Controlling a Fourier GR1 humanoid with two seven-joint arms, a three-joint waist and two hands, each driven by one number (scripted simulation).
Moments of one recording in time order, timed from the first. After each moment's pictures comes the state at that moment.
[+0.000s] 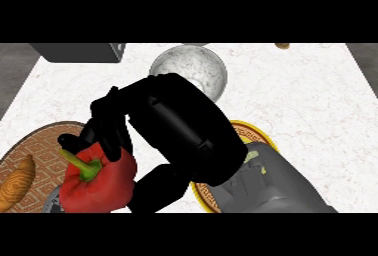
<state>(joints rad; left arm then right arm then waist) -0.15 0.05 -0.05 -1.54 -0.05 0.06 0.09 -0.87 0.00 0.46 -1.75 0.27 0.07 0.48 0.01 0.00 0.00</state>
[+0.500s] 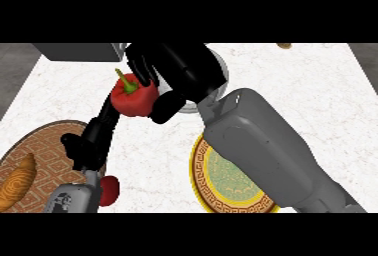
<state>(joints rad) -0.15 0.05 -0.06 -1.54 -0.06 0.06 0.08 -1.03 -0.05 0.40 -1.33 0.48 0.04 0.26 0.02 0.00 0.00</state>
